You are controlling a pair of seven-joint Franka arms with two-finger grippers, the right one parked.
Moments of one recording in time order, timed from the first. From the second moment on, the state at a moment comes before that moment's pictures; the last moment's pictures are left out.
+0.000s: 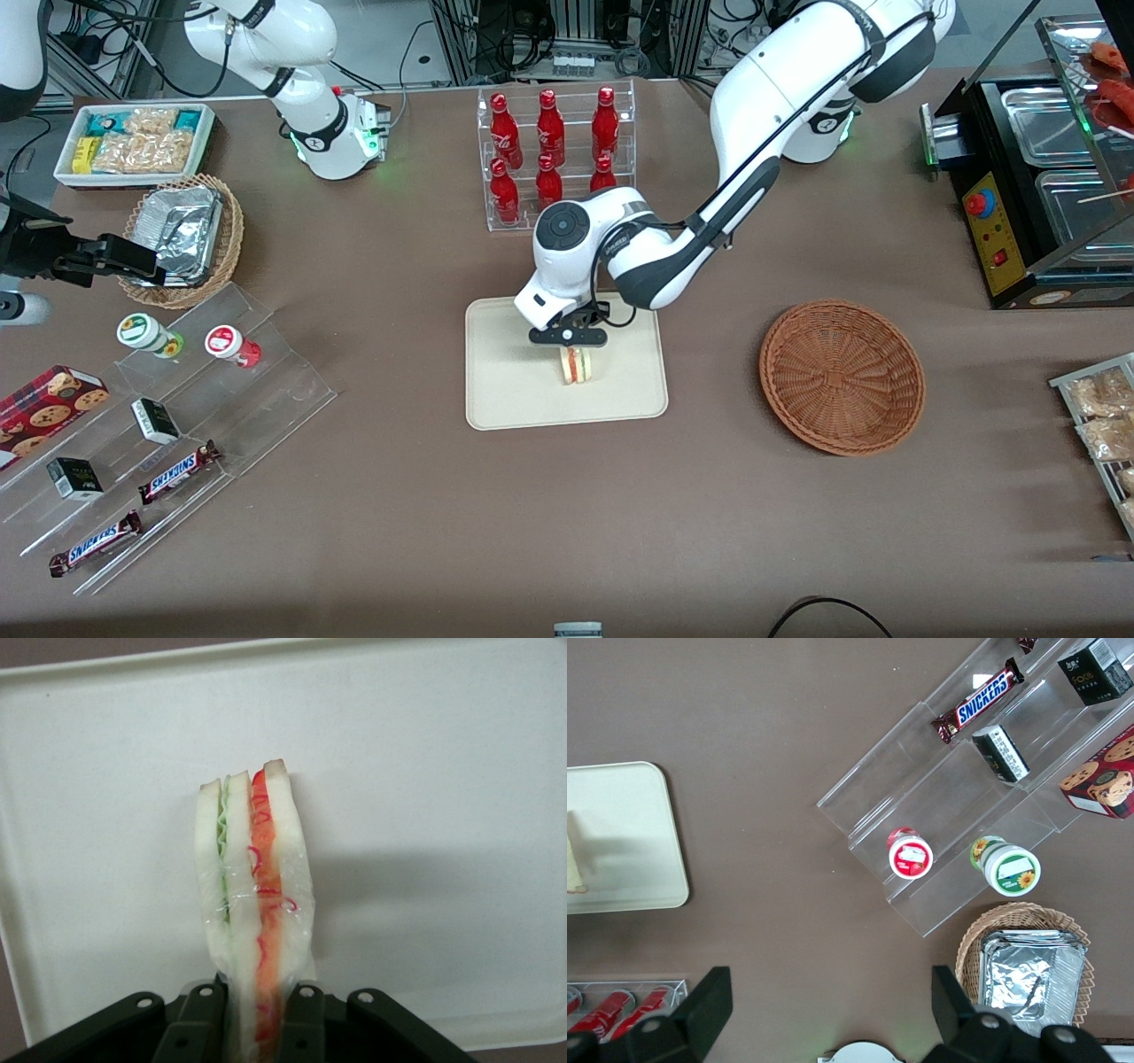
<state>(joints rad) -0.41 0.78 -0.54 -1.52 0.47 2.19 -1.05</state>
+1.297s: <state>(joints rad) -0.39 0.69 -0.54 -1.43 0.44 2.04 -1.17</state>
